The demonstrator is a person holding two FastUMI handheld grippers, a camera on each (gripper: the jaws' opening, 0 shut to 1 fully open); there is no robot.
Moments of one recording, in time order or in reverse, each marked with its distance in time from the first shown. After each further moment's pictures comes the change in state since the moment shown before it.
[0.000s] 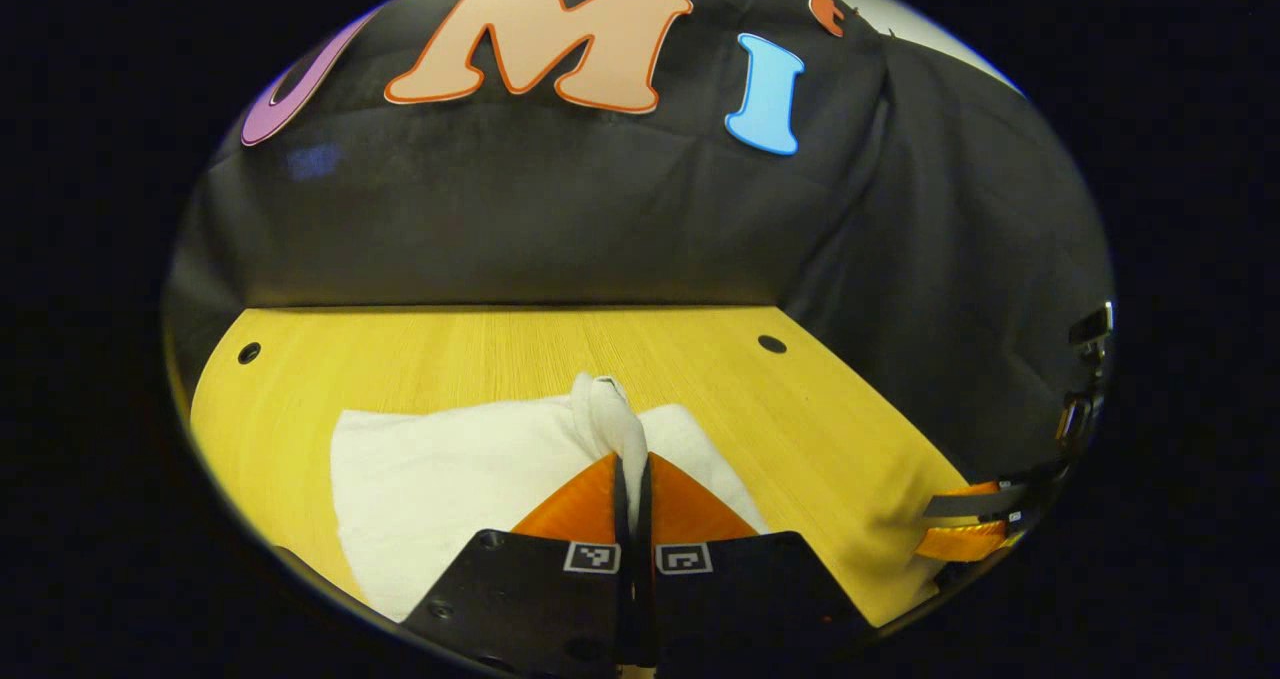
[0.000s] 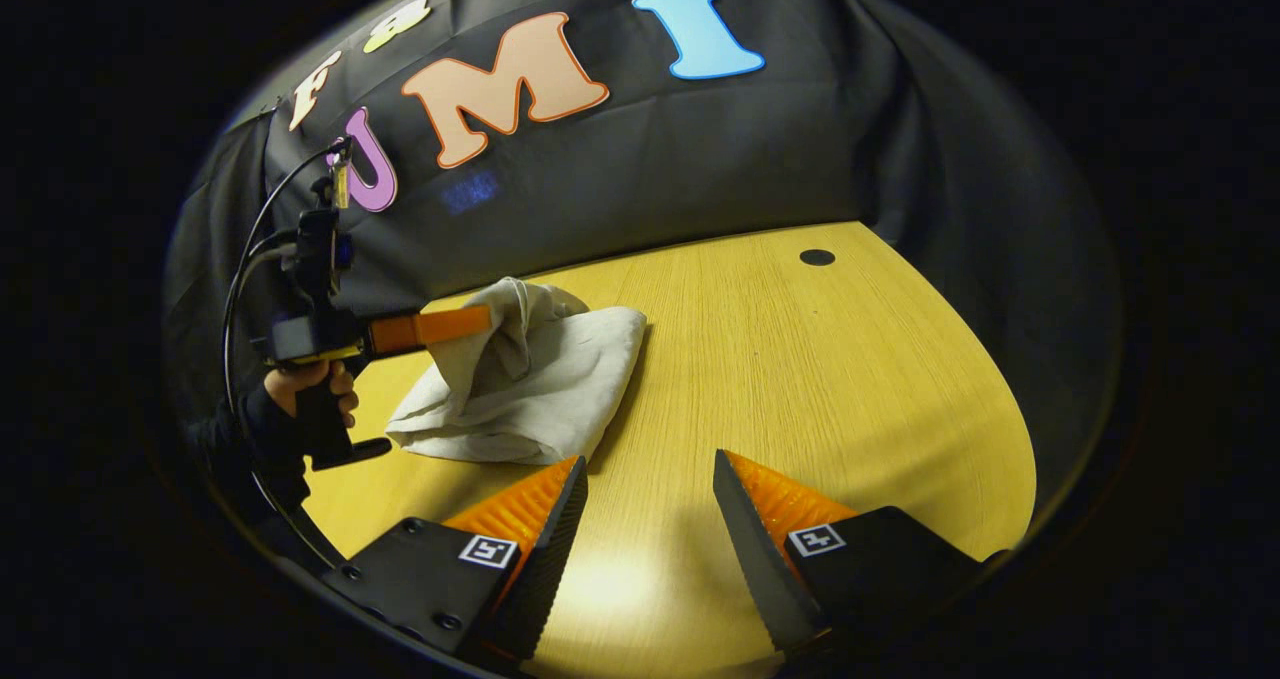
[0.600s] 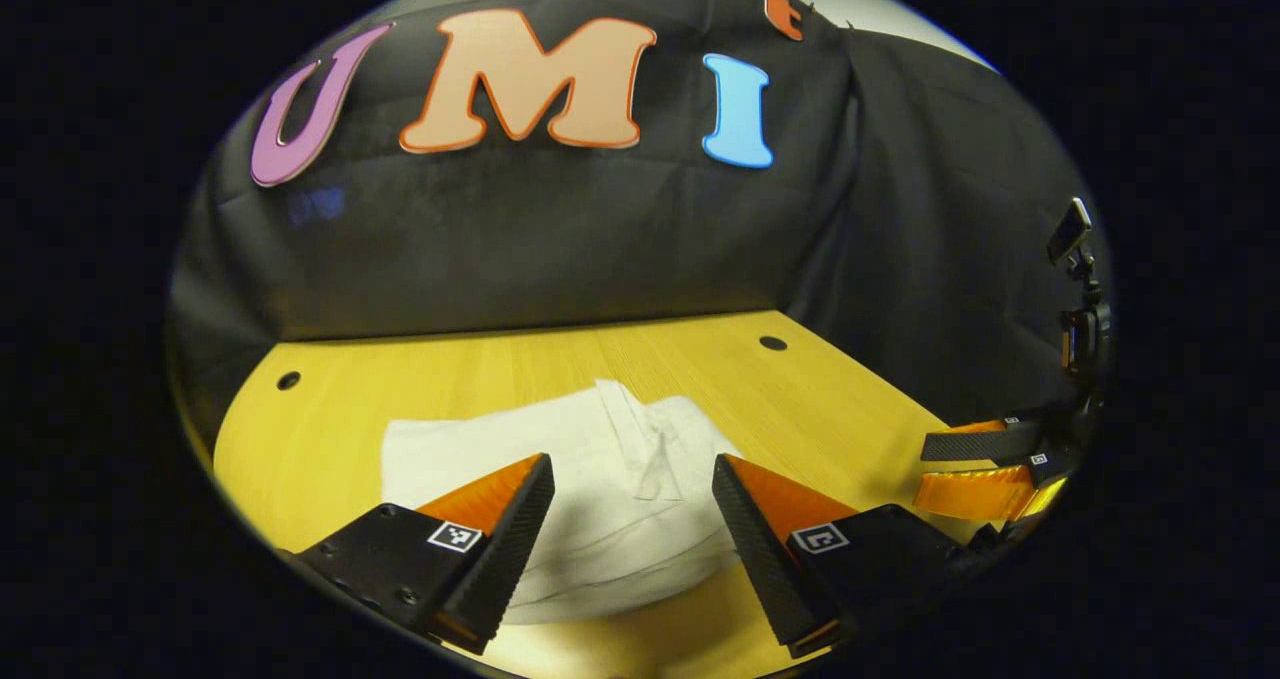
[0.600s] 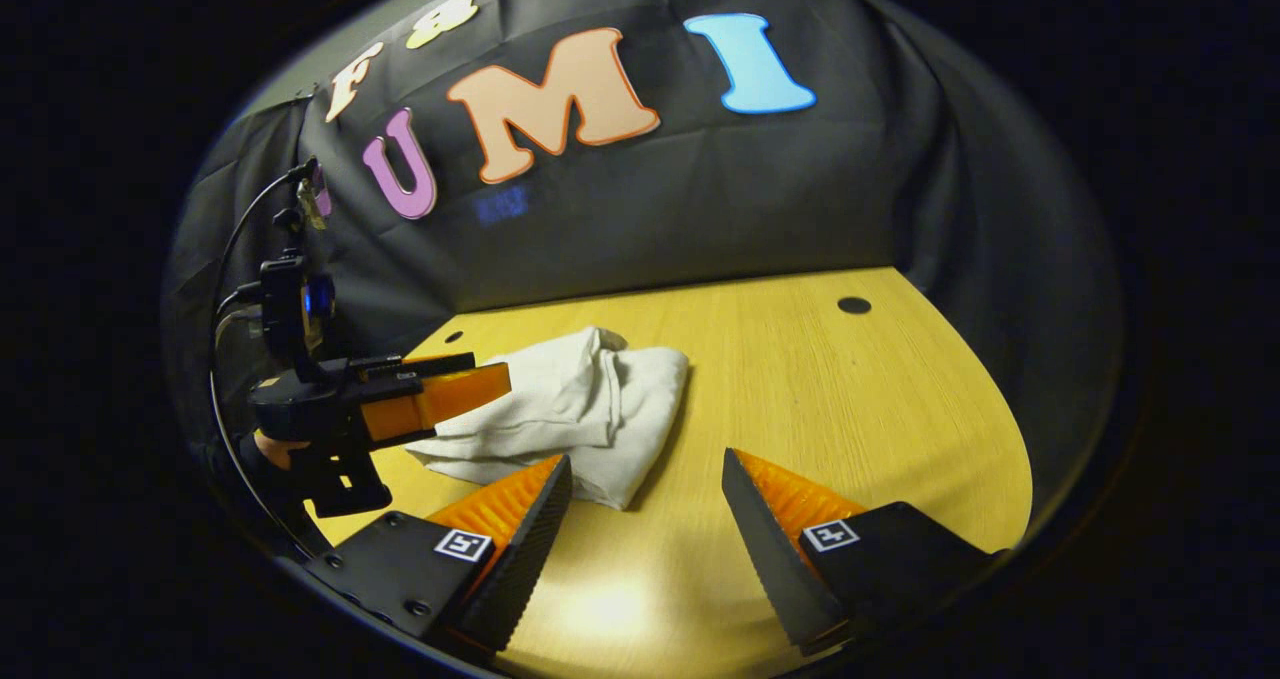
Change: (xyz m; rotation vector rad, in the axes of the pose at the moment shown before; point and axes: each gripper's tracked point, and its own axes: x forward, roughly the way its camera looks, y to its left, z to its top) left arm -0.064 0.008 0.014 0.106 -0.131 0.064; right arm 0.002 0.054 0.041 -0.089 -0.133 0.055
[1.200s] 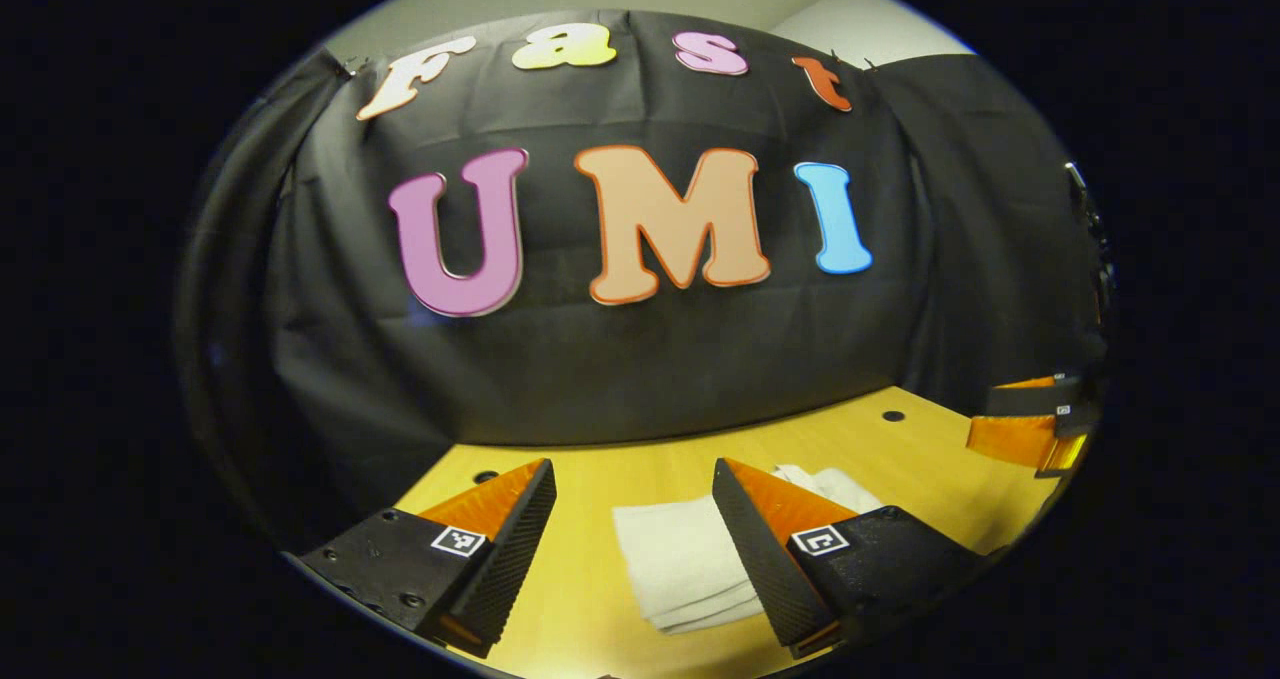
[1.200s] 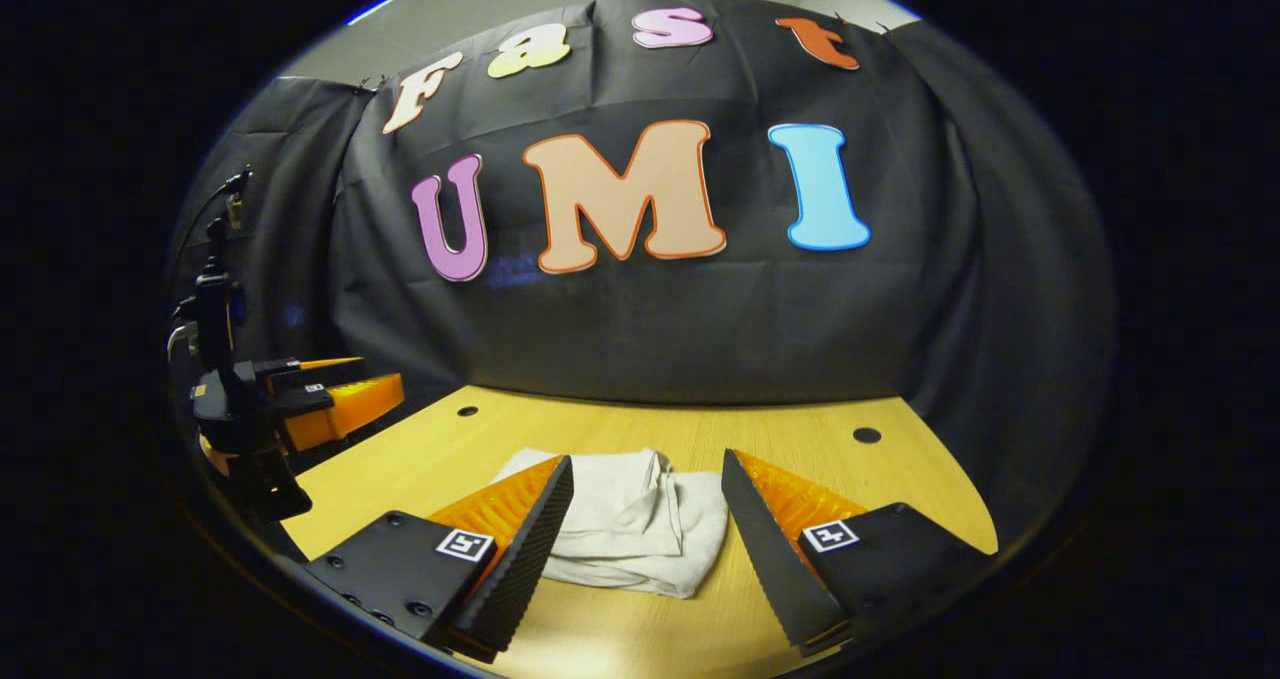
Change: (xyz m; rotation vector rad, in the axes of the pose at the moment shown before) left arm -0.151 0.136 0.091 0.131 -0.291 0.367; right arm -0.020 0.096 0.101 -0.119 -0.303 -0.048
